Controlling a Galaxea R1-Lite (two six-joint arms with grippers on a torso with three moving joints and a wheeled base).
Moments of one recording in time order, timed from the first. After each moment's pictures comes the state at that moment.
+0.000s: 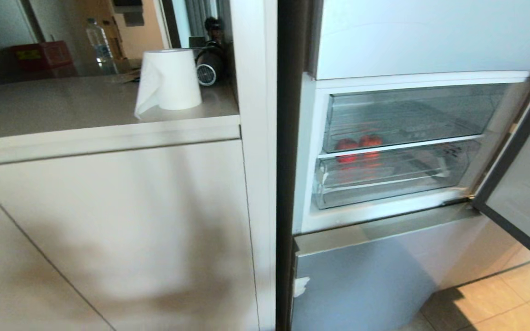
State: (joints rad) left arm -0.01 0.00 0.00 0.00 0.00 0.00; right arm 0.00 0.00 0.00 0.00 0.00 -0.01
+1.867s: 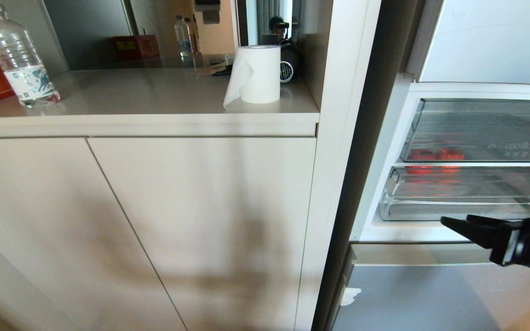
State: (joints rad) left arm -0.01 0.00 0.00 0.00 0.00 0.00; right arm 0.05 1.27 -0.45 -0.54 0.27 0.14
